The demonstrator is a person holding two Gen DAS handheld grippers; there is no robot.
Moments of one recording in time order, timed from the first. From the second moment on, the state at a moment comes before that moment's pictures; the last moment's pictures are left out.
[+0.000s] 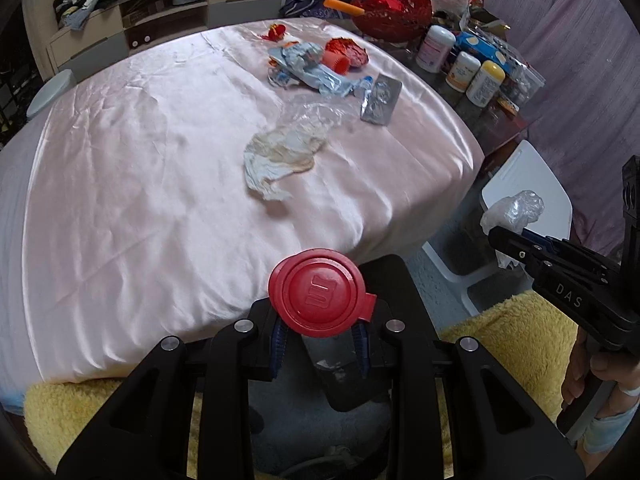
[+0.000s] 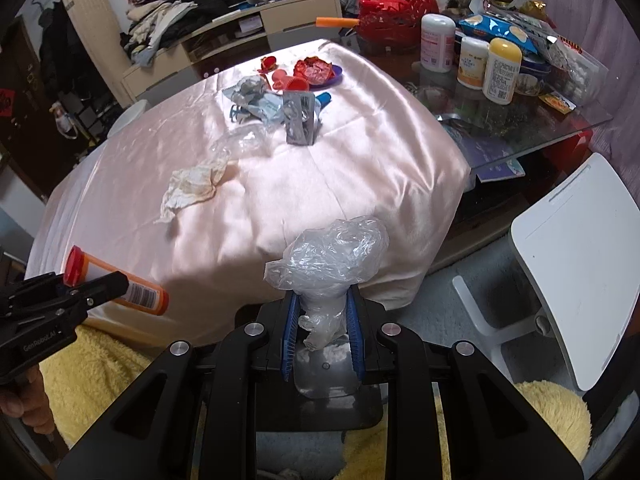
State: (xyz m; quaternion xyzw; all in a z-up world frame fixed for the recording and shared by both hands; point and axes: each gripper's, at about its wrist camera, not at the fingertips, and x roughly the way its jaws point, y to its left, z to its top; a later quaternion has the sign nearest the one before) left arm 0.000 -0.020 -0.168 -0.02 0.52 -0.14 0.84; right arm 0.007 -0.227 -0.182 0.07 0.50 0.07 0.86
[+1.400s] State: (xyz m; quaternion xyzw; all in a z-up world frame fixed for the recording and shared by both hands) left arm 0.015 -0.006 -0.192 0.00 0.56 -0.11 0.82; right arm 0.027 -0.251 -0.210 0.13 0.53 0.05 0.84
